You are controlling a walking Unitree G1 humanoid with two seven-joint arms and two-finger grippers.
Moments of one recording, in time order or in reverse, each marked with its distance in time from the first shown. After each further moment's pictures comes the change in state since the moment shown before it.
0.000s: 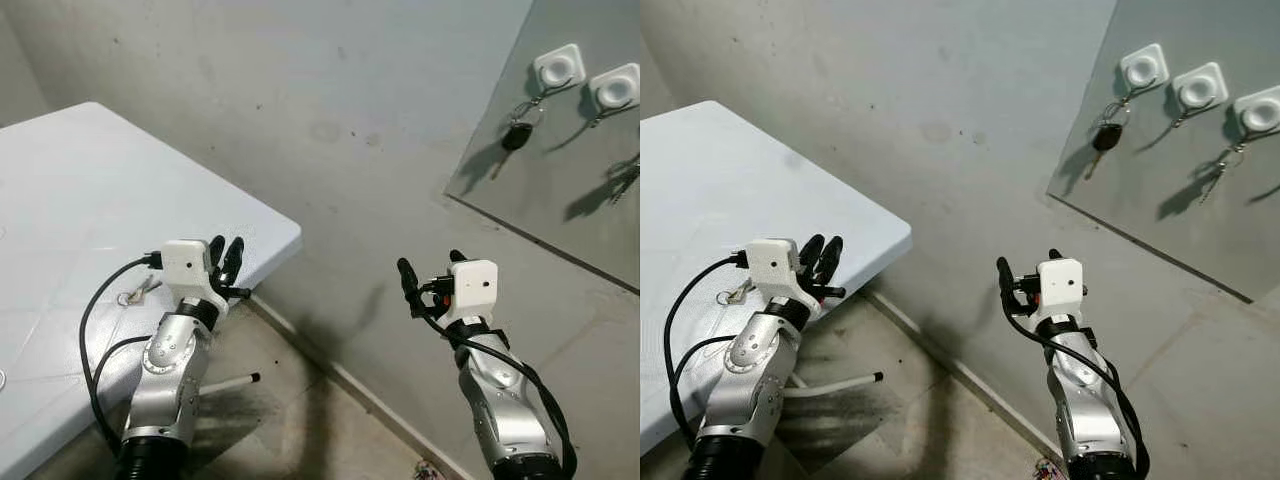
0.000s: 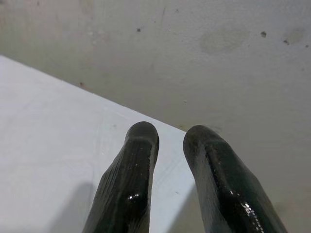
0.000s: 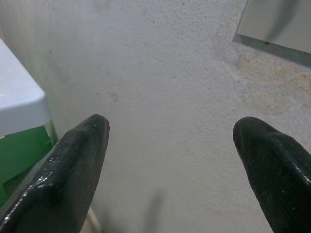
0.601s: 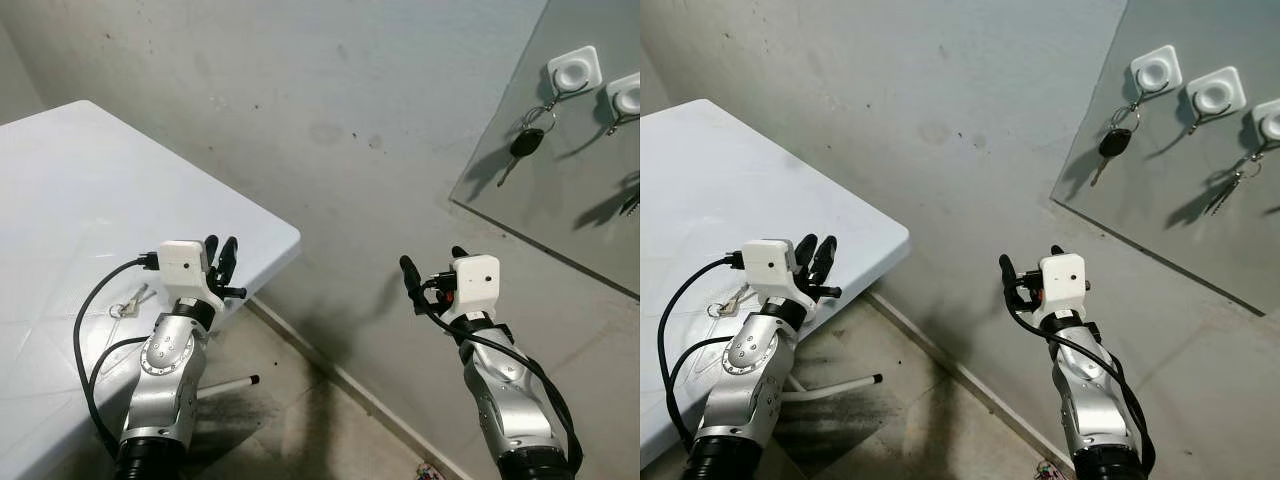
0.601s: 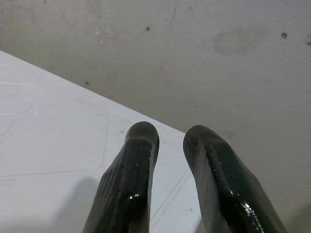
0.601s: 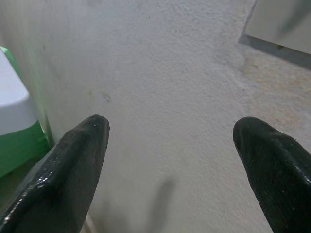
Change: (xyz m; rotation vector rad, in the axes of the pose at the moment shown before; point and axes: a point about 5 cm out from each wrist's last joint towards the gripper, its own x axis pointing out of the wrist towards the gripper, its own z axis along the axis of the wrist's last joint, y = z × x) left arm 0.001 -0.003 -0.001 -0.023 -0.008 0.013; right arm 0.002 -0.009 0.000 -0.020 0.010 -0.004
